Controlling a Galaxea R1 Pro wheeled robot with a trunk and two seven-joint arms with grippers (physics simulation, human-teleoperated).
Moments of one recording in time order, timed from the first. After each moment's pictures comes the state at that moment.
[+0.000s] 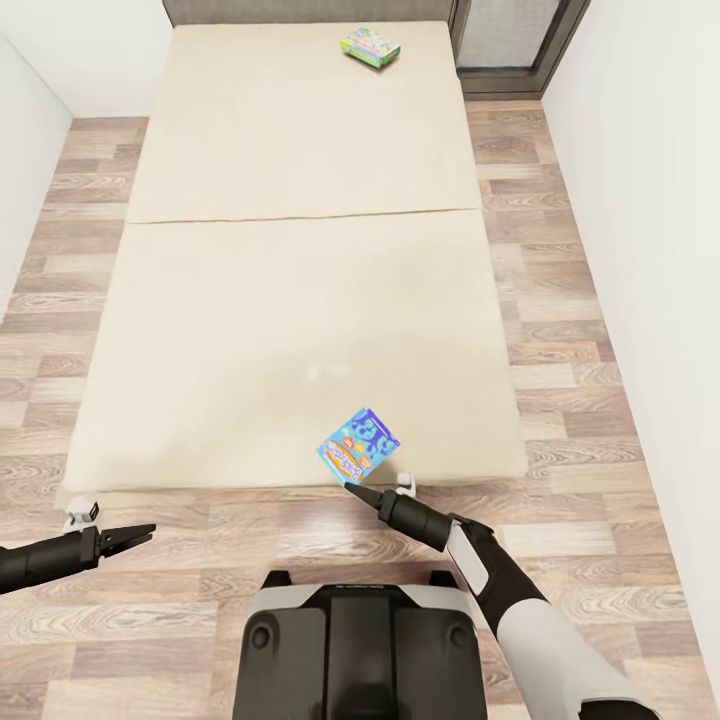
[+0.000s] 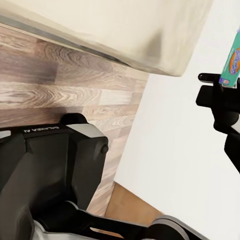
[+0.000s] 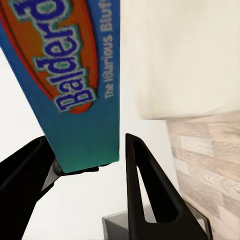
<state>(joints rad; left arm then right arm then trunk) -0.61 0.54 0.35 -0.63 -0.02 0.68 -1.57 -0.71 0.12 -0.02 -0.58 -0.43 0.41 1.10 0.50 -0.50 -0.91</state>
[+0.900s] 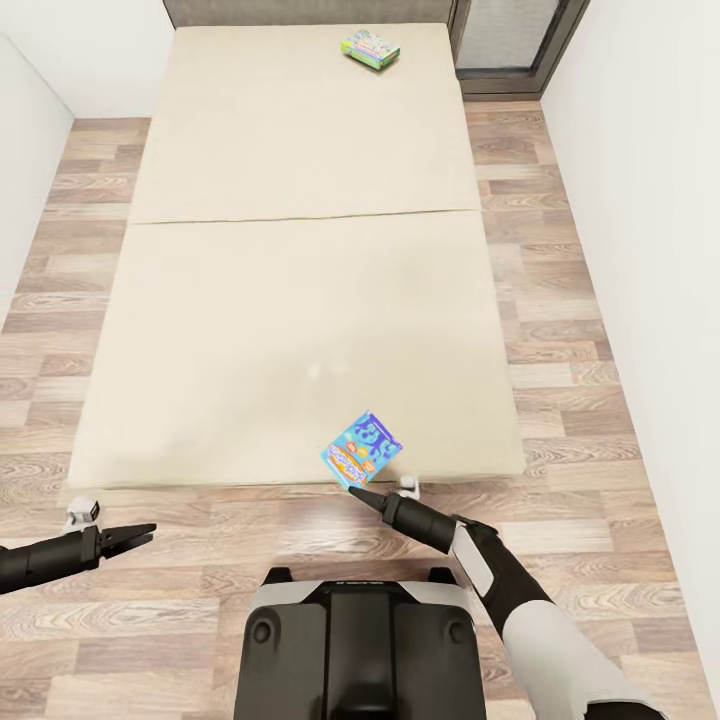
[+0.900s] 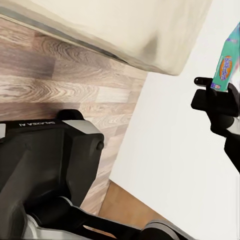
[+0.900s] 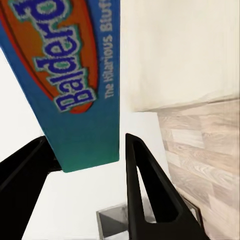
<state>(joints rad) -0.61 0.54 0.35 -0.63 -0.02 0.71 -1.57 -0.71 0.10 -0.01 -0.58 -0.42 0.42 1.07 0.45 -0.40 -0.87</state>
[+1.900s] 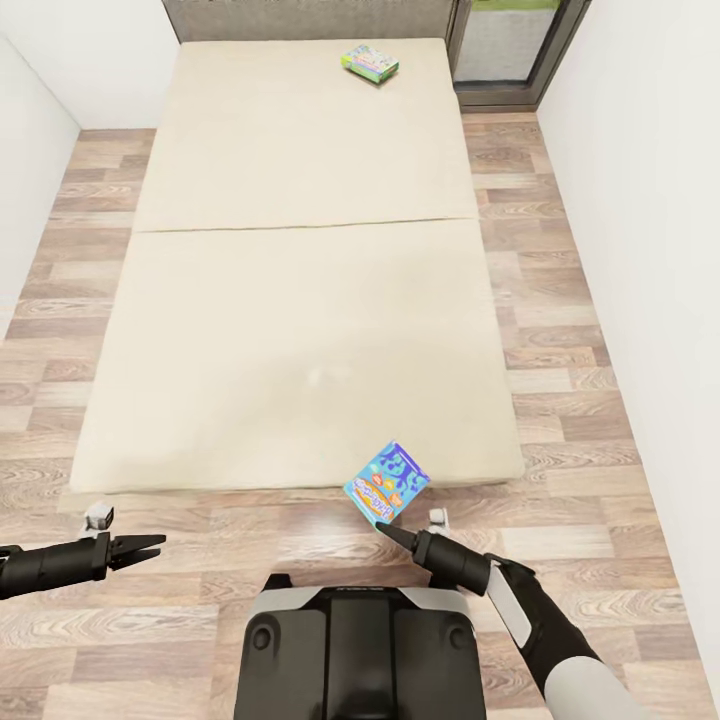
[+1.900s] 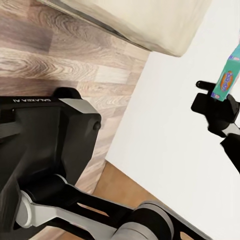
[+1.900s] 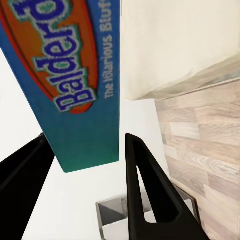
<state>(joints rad) -0.61 0.54 0.26 -0.64 -0.02 0.78 -1.57 -0.55 0.01 -0.02 -0.69 -0.42 0.43 1.17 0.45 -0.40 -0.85</state>
